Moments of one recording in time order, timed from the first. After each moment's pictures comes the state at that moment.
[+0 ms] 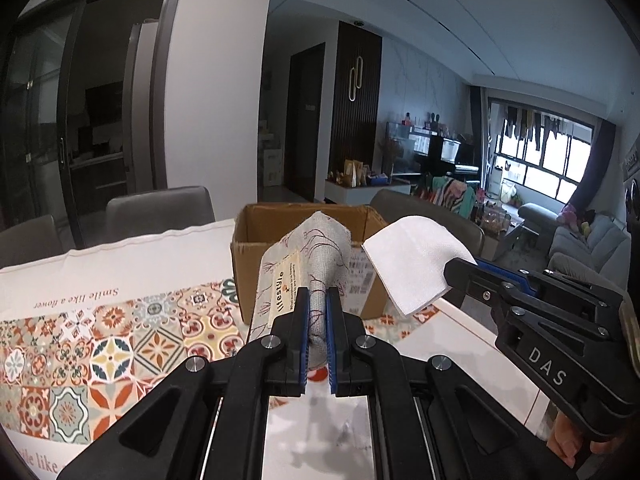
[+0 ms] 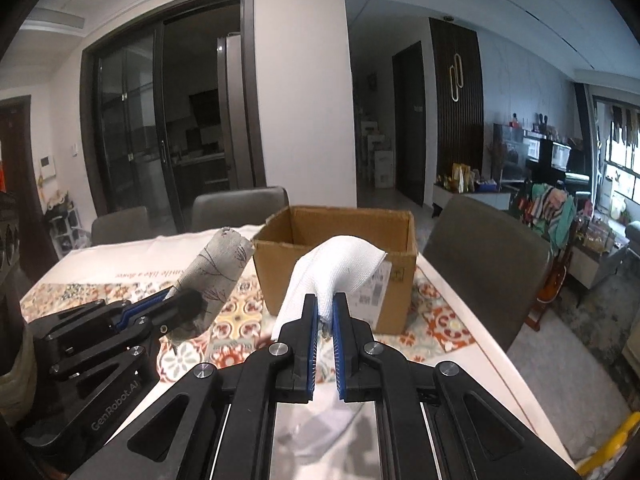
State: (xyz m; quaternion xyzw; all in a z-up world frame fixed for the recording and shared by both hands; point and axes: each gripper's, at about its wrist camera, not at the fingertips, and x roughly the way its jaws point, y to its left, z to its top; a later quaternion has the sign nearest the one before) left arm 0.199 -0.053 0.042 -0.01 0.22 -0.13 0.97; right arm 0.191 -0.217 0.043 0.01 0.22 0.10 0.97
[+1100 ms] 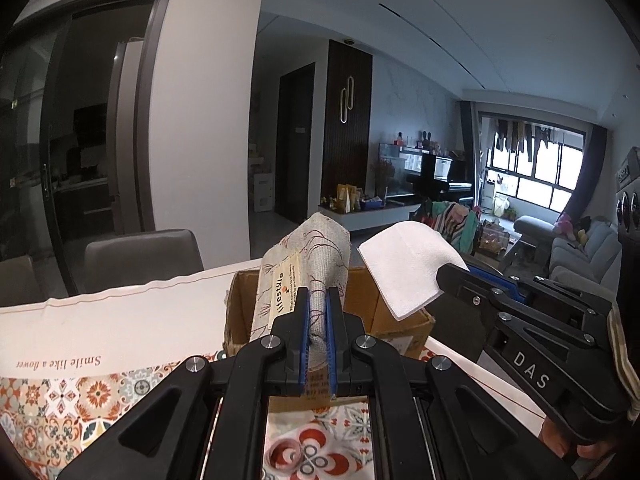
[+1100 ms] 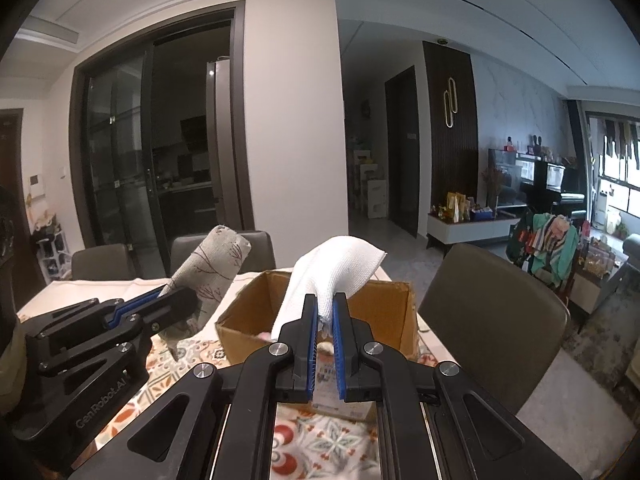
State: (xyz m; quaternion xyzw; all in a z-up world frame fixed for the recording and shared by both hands) left arm 0.305 -0.057 0.064 0.00 0.18 -0.15 0.97; right arm 0.285 -0.218 0.063 0.01 0.17 0.08 0.98
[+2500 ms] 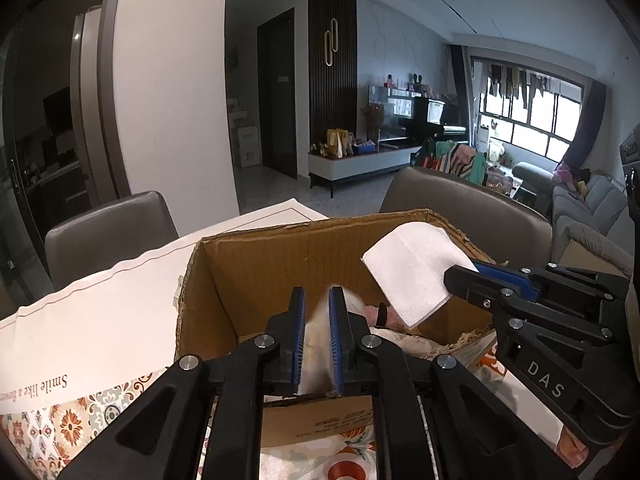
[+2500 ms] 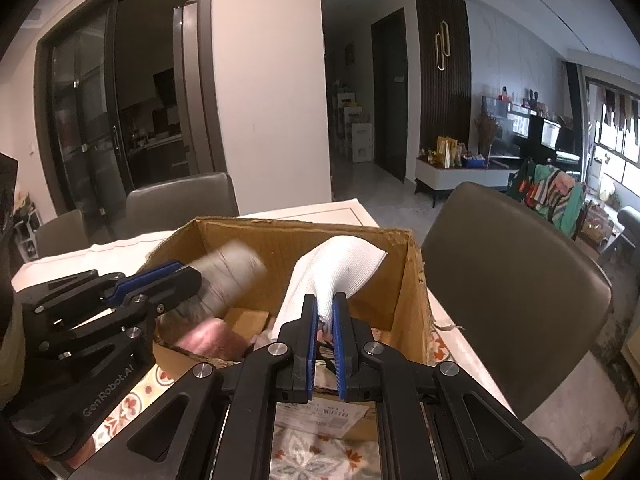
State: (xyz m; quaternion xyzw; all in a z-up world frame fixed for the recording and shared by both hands) left arm 0.425 -0.087 0.008 0.05 0.27 -0.17 0.95; right arm 0.396 -0.221 0.011 0.01 0.28 0.06 0.96
